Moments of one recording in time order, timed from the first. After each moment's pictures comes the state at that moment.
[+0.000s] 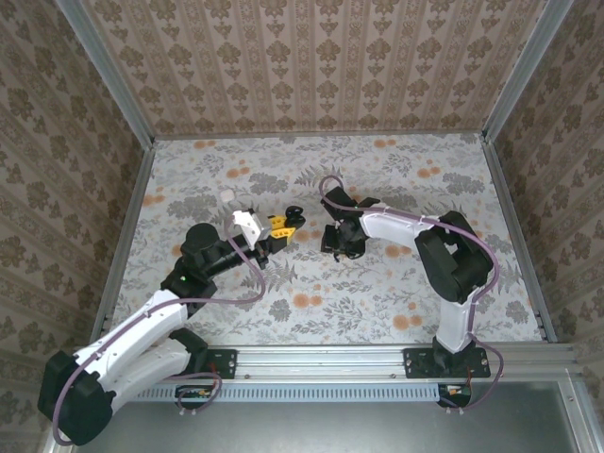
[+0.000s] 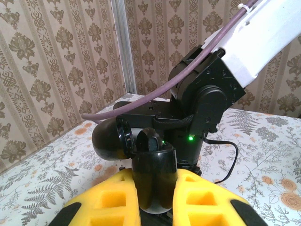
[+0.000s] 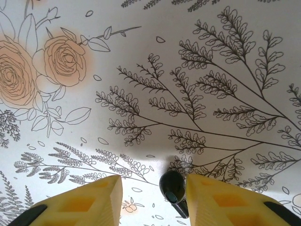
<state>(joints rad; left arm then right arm) -0.65 0.86 0.51 0.33 0.49 0.10 0.60 1.89 1.24 -0.64 -0.10 0.74</state>
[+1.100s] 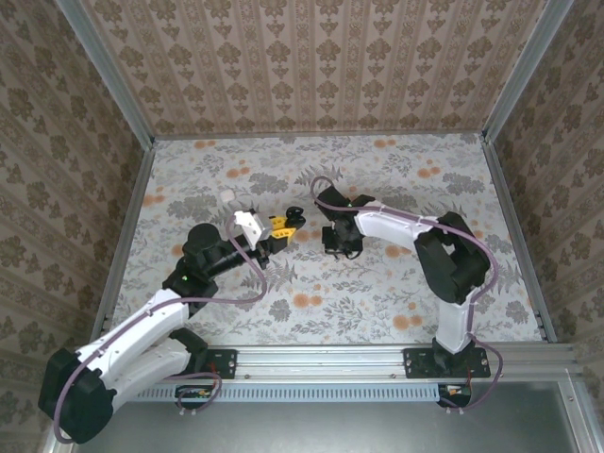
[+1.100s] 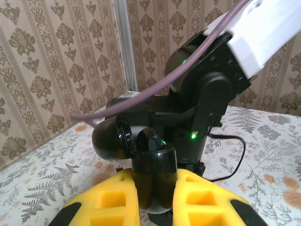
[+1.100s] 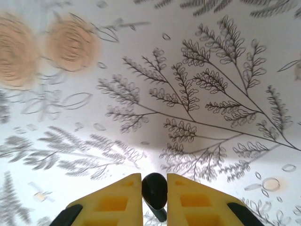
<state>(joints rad) -0.65 0.88 0.50 0.36 0.49 0.10 0.63 1.87 1.30 -0.74 -0.01 0.66</state>
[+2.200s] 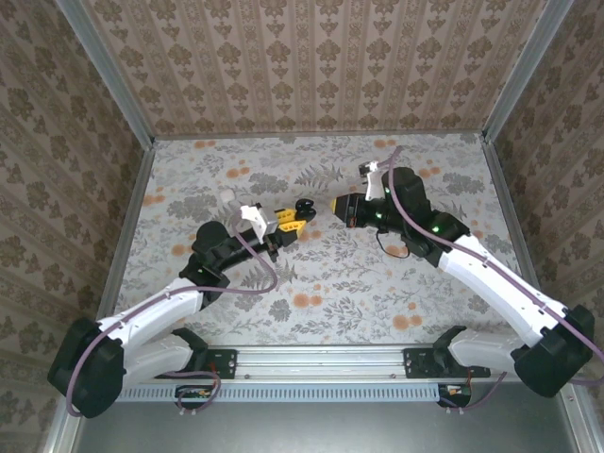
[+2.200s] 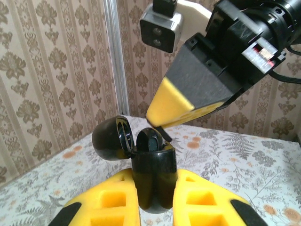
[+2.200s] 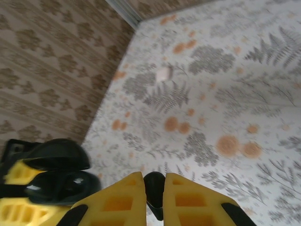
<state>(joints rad) -0.67 1.05 0.48 0.70 0.52 0.01 0.57 1.16 1.07 -0.32 -0.26 0.60</state>
